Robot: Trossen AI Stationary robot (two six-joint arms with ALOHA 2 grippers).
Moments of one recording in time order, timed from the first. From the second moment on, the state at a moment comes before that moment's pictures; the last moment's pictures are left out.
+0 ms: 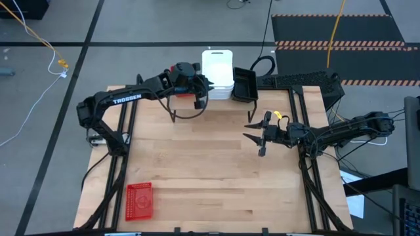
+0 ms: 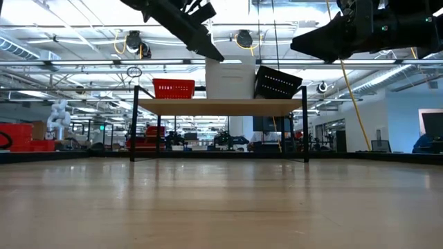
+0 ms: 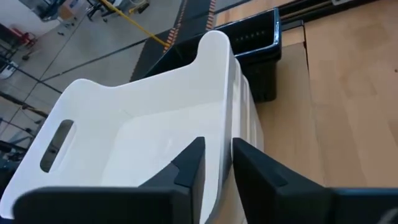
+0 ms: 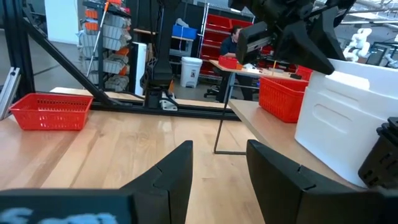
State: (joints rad) left arm 0.44 1.60 1.40 -0.28 0.01 0.57; right arm 0.06 0.90 0.24 0.66 0.26 -0.15
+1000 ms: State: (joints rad) left arm 0.41 1.54 1.40 -0.40 -0.04 0.58; right arm 0.06 0.90 0.24 0.66 0.26 -0.14
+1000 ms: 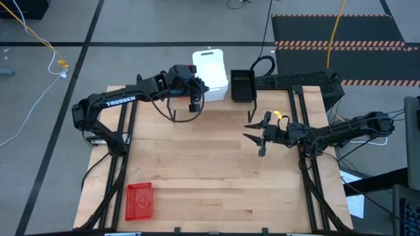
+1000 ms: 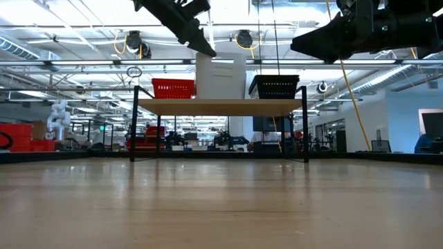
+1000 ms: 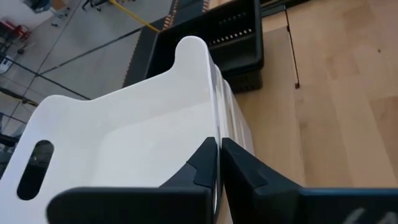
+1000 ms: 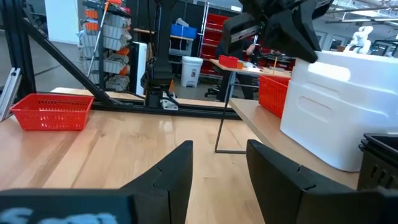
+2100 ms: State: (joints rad) left arm 0.39 1.52 1.40 -0.42 -0.02 0.68; right arm 0.06 0.90 0.24 0.66 0.26 -0.14
